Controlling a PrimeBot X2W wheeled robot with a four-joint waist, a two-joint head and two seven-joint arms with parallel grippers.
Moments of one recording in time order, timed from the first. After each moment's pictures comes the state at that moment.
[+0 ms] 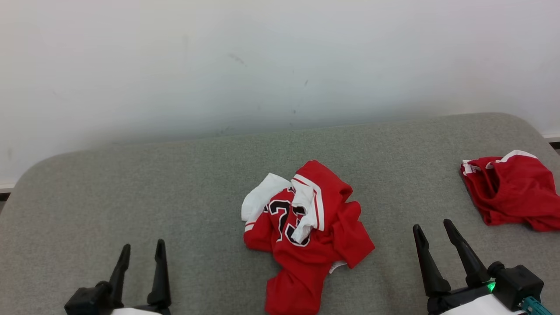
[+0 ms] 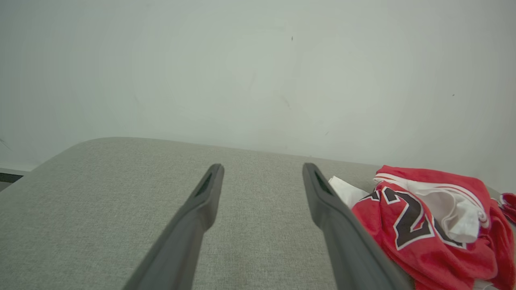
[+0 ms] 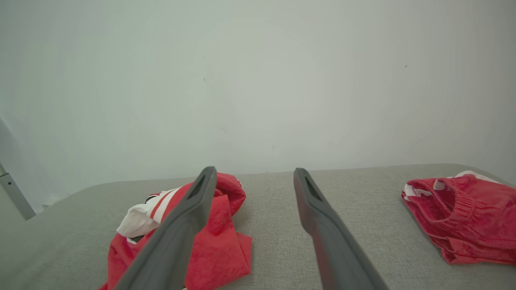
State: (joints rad) left arm -0.02 0.09 -0.02 0.16 -0.26 0.00 -0.26; right arm -0.11 -0.14 0.24 0.21 0.43 0.13 -0.26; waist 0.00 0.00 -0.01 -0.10
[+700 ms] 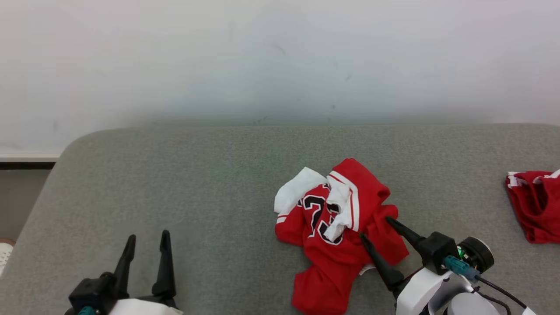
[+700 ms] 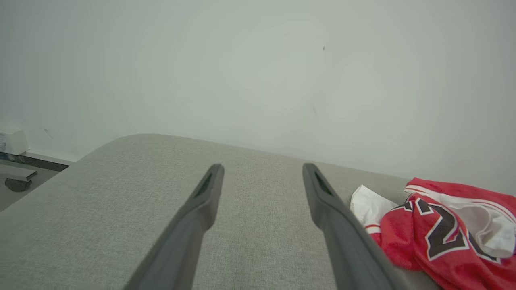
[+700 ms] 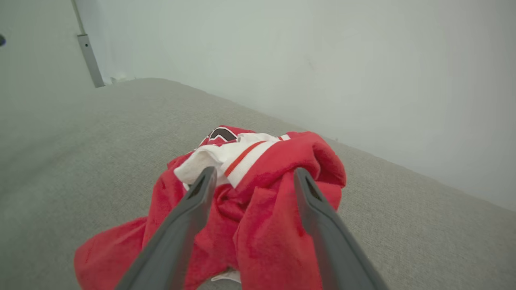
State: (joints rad) left arm -0.06 0.05 0.01 0.19 -0.23 -0.04 -0.26; right arm -0.37 -0.22 0.57 0.43 0.38 0.13 -0.13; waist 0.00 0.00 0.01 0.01
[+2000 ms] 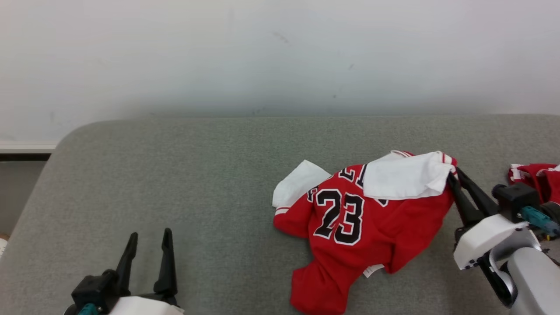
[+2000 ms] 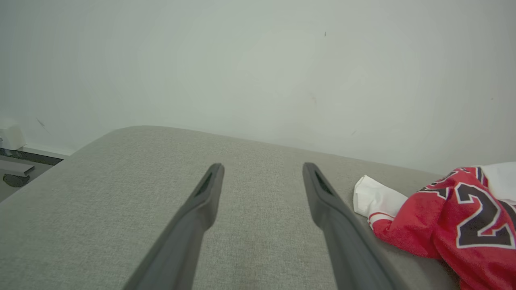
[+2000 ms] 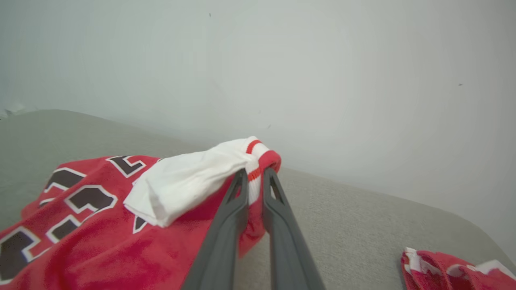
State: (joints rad) left arm -0.07 0.05 0.01 0.21 -0.21 -0.05 -0.26; right arm -0.53 -0.27 0.38 0.62 0.37 0.13 -0.18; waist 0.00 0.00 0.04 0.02
